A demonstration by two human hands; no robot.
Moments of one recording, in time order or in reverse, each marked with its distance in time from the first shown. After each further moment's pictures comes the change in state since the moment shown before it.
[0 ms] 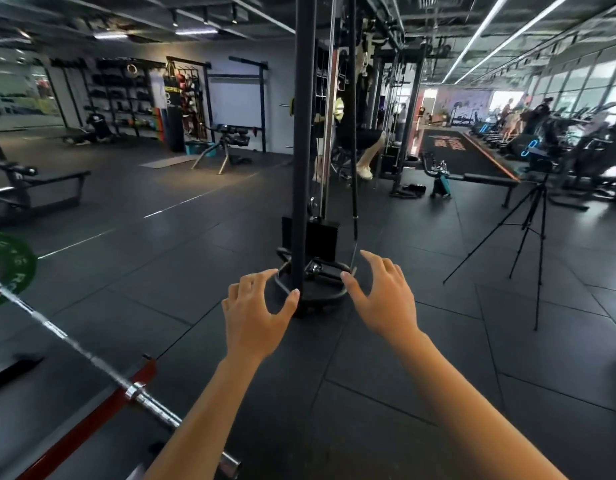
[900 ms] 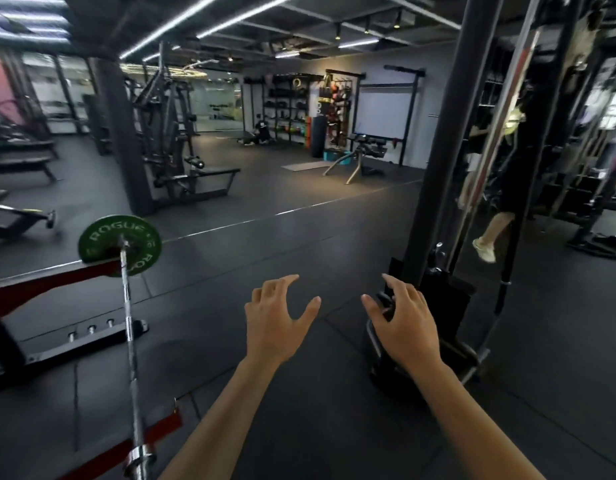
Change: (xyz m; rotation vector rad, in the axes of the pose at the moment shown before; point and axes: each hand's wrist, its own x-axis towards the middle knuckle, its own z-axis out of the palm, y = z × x) left_hand 0.305 -0.147 0.173 0.252 0.169 -0.271; right_hand 0.356 0.040 0.289 0.264 -0.226 -0.271
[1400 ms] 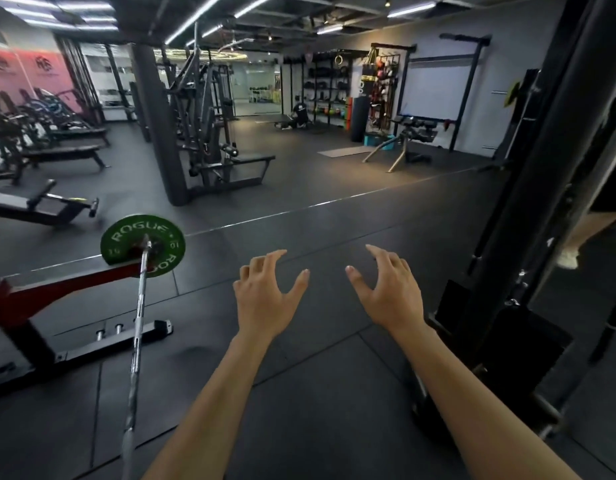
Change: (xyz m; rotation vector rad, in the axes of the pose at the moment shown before) left_hand 0.234 -0.104 0.077 0.108 0.132 -0.097; right_hand 0.256 -0.013 0.172 0.084 -0.046 -0.143
